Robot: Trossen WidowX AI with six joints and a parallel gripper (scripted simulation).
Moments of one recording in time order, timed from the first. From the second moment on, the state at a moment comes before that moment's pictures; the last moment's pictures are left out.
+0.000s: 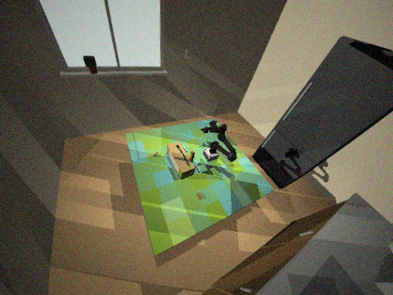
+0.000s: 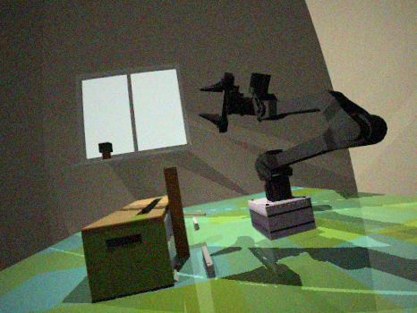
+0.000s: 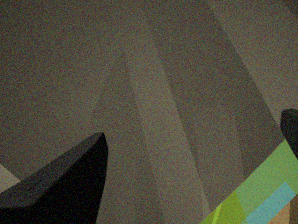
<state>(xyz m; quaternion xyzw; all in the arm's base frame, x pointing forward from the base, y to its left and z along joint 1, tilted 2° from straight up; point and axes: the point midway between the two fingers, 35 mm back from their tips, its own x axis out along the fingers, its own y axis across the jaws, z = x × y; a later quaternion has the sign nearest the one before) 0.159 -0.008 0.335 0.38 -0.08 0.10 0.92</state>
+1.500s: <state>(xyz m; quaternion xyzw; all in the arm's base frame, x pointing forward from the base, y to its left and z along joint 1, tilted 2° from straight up) 0.356 0.031 0.119 0.44 0.54 -0.43 0.58</state>
